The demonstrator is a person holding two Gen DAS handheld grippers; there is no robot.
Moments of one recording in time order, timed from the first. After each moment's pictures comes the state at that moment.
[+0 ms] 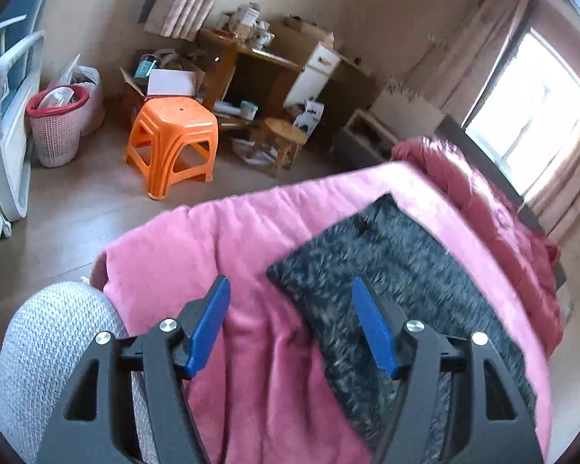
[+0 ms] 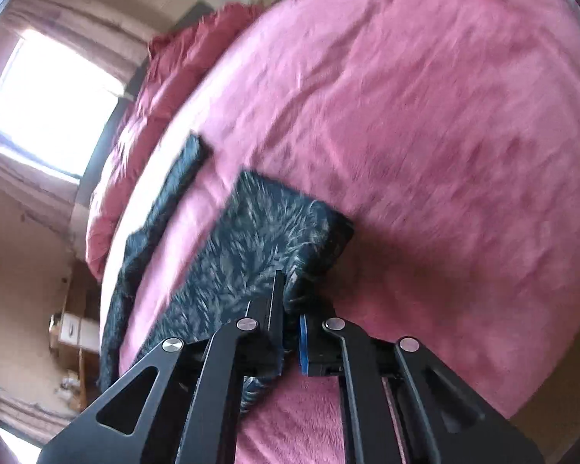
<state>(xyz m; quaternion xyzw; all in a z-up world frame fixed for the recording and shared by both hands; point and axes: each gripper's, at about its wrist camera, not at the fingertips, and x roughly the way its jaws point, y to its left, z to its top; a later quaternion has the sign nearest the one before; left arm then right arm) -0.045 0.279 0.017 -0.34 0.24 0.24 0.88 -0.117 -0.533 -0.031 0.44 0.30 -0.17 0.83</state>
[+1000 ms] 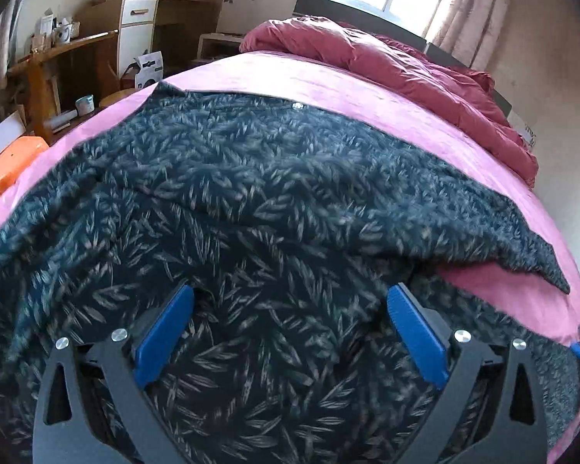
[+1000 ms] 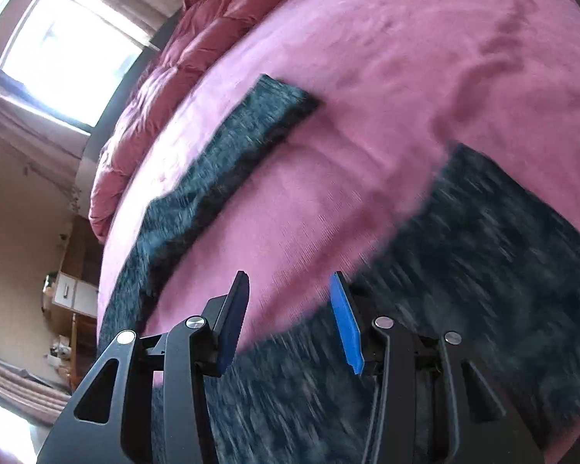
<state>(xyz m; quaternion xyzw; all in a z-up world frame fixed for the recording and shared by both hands) 0.152 0.103 -0.025 -0.14 0.37 0.02 0.92 0.022 -0.482 -0.015 0.40 0.36 -0.11 0.84</state>
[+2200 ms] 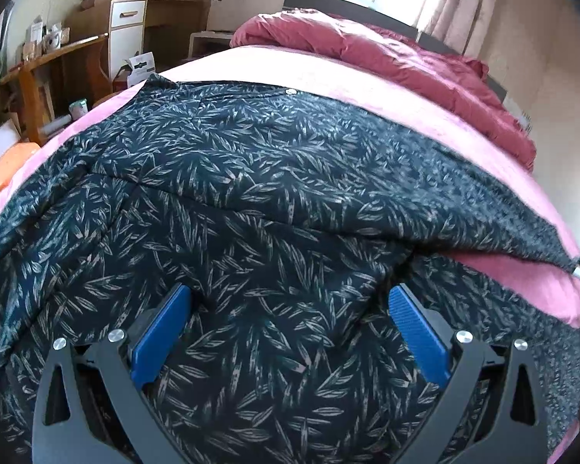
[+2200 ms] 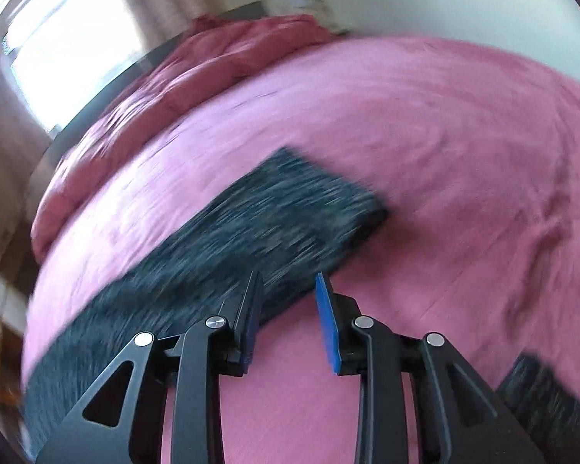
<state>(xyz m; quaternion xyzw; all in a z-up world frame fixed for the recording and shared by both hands) 0.163 0.089 -0.030 -0.11 0.39 0.03 0.91 0.117 -0.457 0.014 0.23 0.32 -0.20 0.89</state>
